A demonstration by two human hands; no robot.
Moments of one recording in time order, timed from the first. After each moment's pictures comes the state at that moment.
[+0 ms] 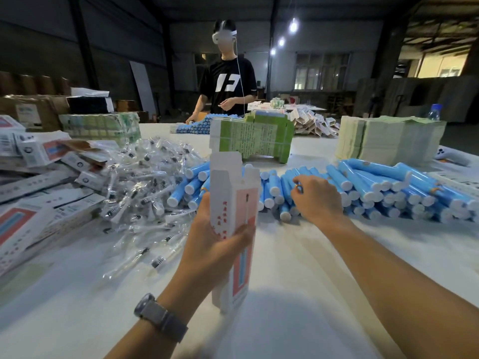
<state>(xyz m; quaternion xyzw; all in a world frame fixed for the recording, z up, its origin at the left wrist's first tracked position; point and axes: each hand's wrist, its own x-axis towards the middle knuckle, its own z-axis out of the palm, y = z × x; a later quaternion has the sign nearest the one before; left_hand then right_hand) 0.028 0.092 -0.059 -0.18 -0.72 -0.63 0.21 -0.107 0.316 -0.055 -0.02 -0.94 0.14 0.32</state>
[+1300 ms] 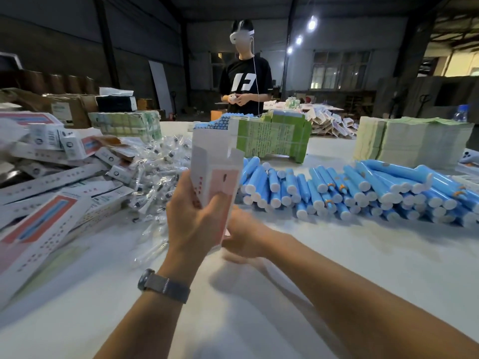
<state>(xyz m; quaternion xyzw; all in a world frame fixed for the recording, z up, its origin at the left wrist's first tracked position) 0.021 0.053 -0.040 -0.06 -0.71 -0.56 0.43 -0.049 0.163 -0.075 0.43 -0.87 0.23 0.09</state>
